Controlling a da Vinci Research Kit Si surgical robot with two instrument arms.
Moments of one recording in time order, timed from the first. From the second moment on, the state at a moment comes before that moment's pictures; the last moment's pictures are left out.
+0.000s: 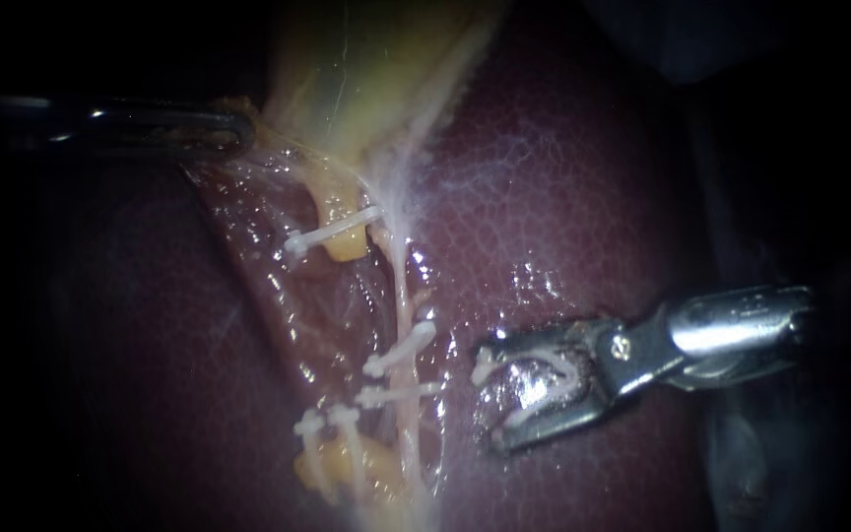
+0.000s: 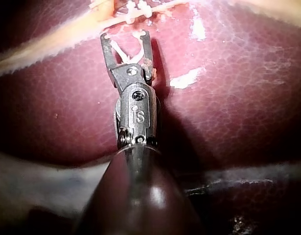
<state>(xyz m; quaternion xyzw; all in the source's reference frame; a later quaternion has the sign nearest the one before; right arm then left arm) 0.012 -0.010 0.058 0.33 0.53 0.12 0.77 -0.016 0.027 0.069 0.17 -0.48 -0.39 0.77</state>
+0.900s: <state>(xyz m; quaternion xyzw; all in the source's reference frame) 0.017 -0.005 0.063 0.40 0.46 0.30 0.73 -0.017 0.027 0.069 0.17 -0.48 -0.39 0.77</state>
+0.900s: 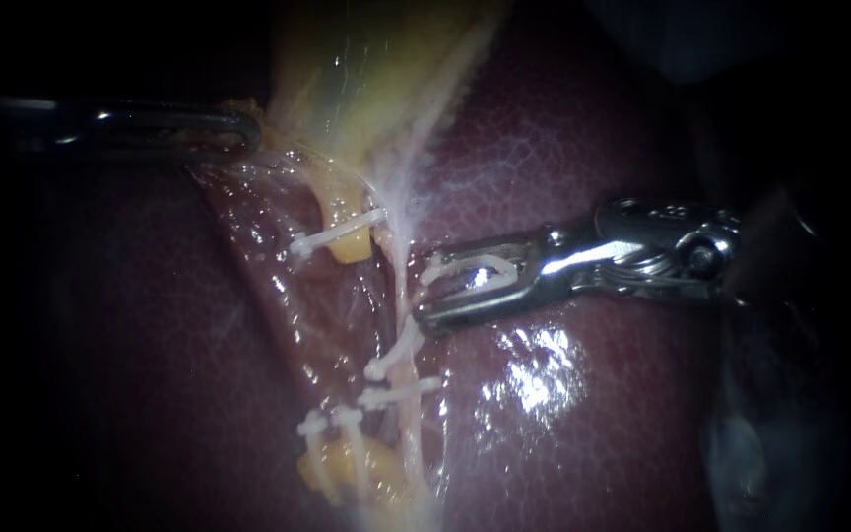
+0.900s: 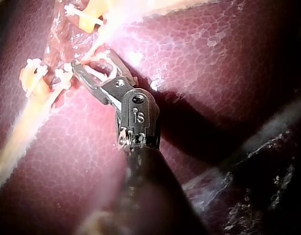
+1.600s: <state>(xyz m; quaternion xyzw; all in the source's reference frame) 0.020 -0.008 0.066 0.41 0.44 0.33 0.73 -0.017 0.027 0.069 0.17 -0.48 -0.39 0.77</state>
